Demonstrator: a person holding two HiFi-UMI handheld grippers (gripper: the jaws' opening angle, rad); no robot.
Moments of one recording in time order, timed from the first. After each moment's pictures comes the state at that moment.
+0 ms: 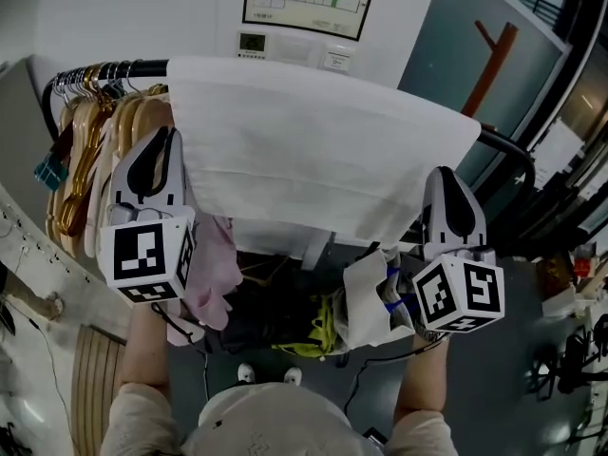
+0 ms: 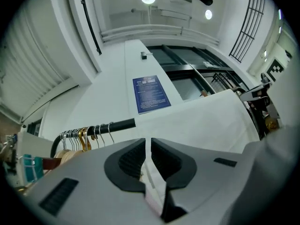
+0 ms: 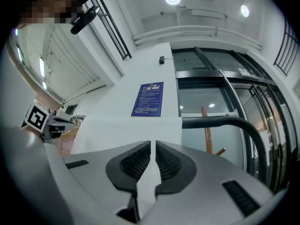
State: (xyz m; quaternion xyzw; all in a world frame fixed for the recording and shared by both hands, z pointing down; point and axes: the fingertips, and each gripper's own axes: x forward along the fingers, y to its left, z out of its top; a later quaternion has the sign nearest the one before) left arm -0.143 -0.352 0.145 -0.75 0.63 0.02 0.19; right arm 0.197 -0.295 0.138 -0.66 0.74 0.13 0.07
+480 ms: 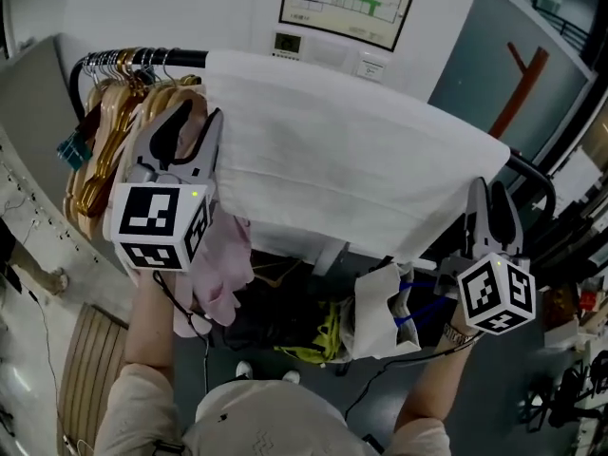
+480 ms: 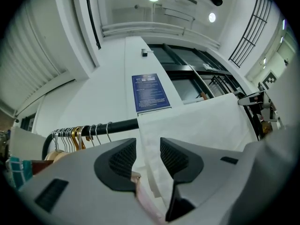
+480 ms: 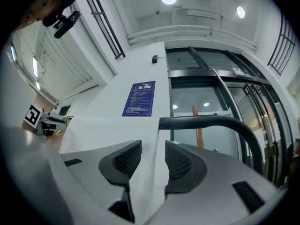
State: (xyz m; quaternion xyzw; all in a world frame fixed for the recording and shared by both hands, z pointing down) left arm -0.143 -0.370 0.134 -0.78 0.61 0.02 0.17; right arm 0.250 -0.310 0.130 -0.68 0.72 0.11 0.08
